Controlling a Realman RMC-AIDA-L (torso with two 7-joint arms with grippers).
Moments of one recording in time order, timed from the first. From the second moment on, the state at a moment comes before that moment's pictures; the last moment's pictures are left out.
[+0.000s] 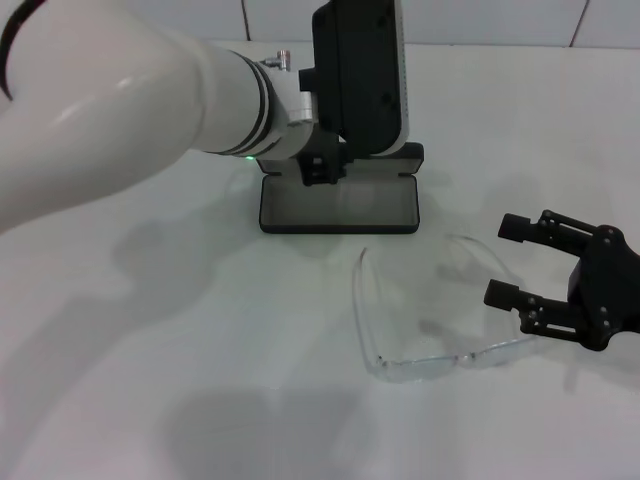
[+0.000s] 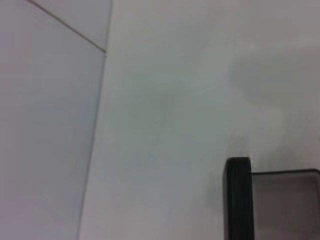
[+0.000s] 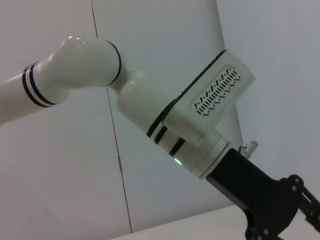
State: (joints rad) left arm -0.68 -2.10 1.88 1.33 2.79 0.97 -2.24; right arm 0.37 2.02 -0.91 -0.44 -1.55 -1.76 0.98
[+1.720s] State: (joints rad) left arm -0.19 -2.07 1.01 0.95 1.34 1.75 -1.44; right arm 0.51 1.96 -0.91 -1.28 -1.96 -1.88 1.75
